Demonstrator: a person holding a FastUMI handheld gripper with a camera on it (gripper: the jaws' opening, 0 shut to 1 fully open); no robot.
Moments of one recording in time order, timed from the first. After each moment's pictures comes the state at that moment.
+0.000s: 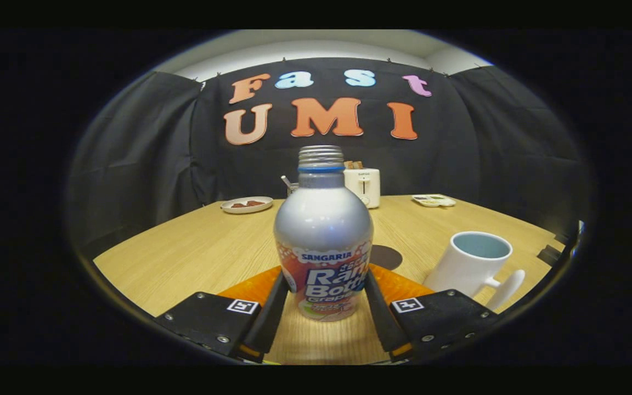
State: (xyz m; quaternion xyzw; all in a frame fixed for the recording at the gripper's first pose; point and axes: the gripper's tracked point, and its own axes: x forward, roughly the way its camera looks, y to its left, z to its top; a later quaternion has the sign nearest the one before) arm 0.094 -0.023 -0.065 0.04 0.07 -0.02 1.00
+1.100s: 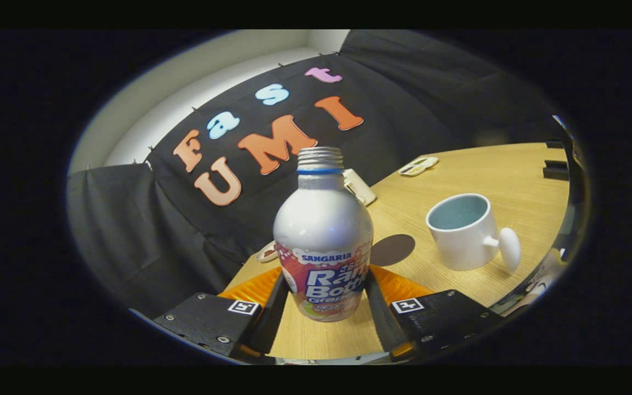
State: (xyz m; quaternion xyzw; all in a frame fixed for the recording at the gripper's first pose) arm 0.074 -0.030 -0.020 0.35 0.05 -0.01 0.94
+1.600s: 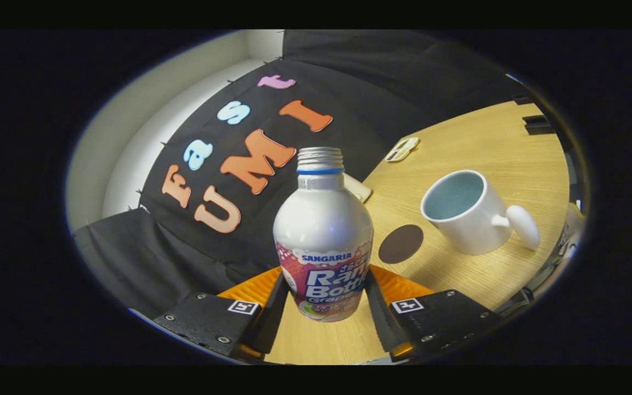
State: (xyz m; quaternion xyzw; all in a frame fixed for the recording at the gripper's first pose) arm 0.079 -0.033 -0.011 0.47 0.04 -0.01 0.88
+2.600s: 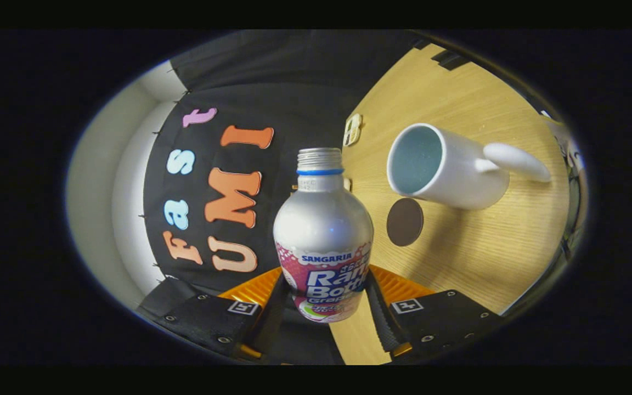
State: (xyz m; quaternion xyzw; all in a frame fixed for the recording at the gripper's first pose) arm 0.102 -0.034 -0.001 0.68 0.05 -0.03 0.73
